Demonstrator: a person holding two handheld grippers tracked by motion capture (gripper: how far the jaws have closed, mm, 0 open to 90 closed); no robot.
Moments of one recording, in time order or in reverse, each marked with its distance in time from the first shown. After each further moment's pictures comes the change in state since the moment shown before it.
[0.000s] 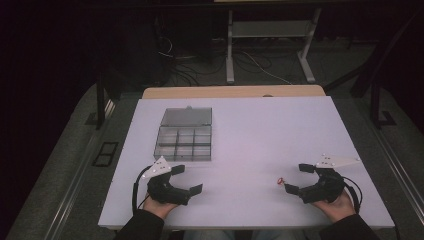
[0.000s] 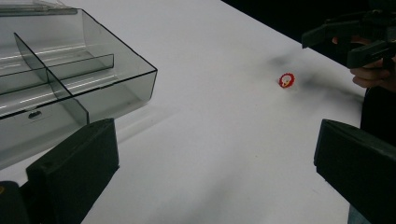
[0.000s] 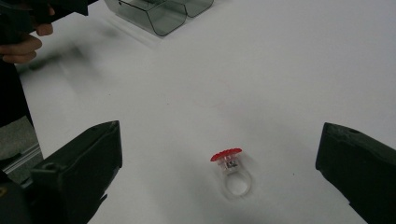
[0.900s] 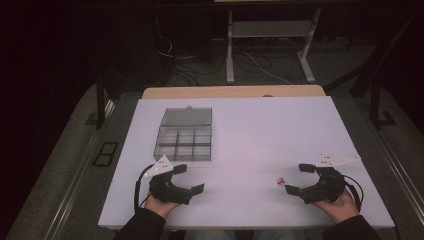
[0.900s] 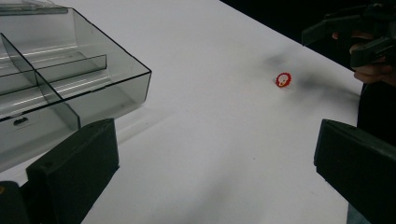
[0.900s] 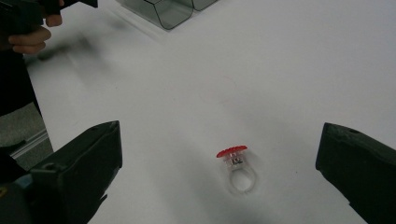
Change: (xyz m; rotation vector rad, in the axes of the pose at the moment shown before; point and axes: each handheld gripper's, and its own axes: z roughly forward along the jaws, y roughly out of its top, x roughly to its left) left arm 0.000 0.002 0.005 0.008 -0.019 0.004; right arm 0.003 0.008 -0.003 0.038 0.015 -0.021
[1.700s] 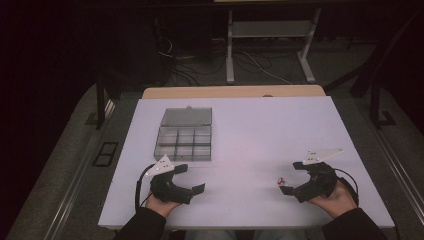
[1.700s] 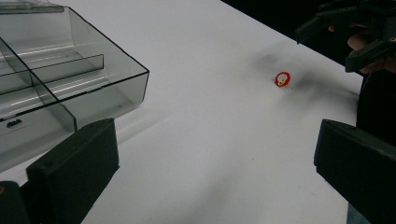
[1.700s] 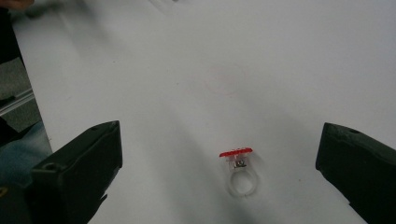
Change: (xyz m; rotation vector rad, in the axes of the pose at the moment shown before) left arm 0.000 0.000 0.002 0.004 -0.006 0.002; right arm 0.007 0.020 0.014 0.154 -0.003 -0.094
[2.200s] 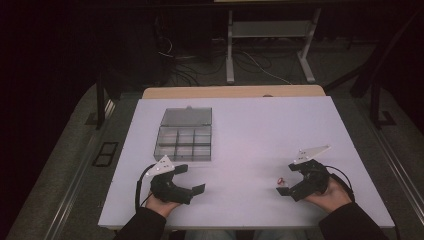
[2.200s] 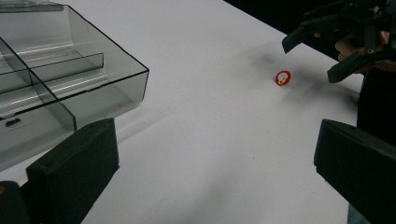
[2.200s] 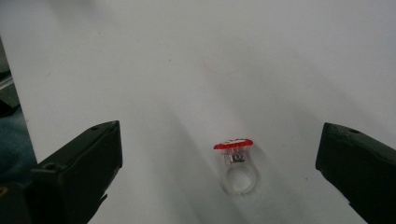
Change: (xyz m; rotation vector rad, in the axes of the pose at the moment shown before) left arm 0.000 0.000 0.001 0.002 0.000 -0.001; right arm -0.008 0.002 0.021 0.113 0.019 -0.016
